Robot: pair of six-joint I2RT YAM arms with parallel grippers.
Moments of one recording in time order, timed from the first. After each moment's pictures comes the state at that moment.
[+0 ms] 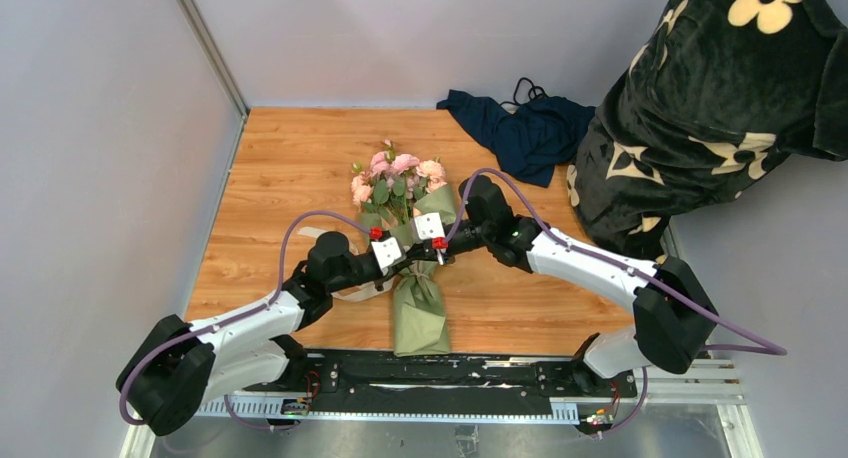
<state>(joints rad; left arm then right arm) -0.65 1.03 0.29 0.49 0.48 0.30 0.82 1.42 0.95 0.03 -0.89 -0.70</state>
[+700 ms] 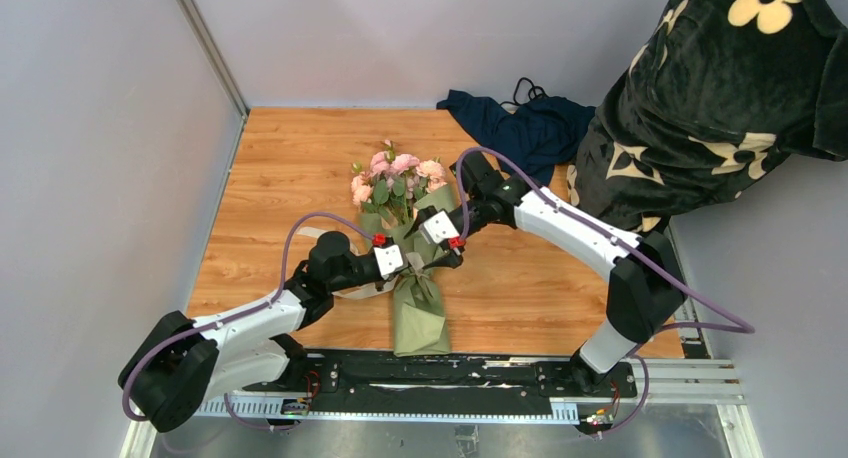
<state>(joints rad) -0.65 1.06 0.29 0.52 0.54 0.40 0.71 1.58 1.28 -0.61 -1.07 -1.39</state>
